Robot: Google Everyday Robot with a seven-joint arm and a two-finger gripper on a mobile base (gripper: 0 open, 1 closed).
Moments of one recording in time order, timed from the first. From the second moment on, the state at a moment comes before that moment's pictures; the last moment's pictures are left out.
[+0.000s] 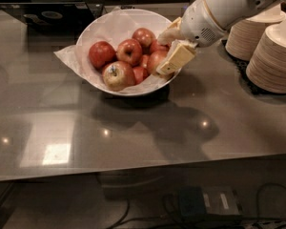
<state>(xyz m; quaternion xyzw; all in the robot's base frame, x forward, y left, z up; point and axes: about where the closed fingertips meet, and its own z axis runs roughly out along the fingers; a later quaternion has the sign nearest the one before) 0.583 -0.066 0.942 -0.65 0.67 0.16 0.32</state>
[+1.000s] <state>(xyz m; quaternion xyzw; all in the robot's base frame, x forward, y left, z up) 0.563 -0.072 0.944 -0.65 0.67 0.13 0.32</state>
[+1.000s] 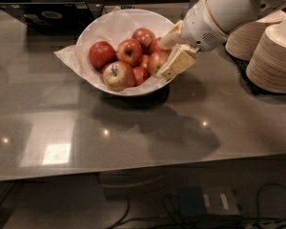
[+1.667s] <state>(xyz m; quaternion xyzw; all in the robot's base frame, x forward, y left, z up) 0.575 -0.062 0.924 -0.65 0.68 0.15 0.31</state>
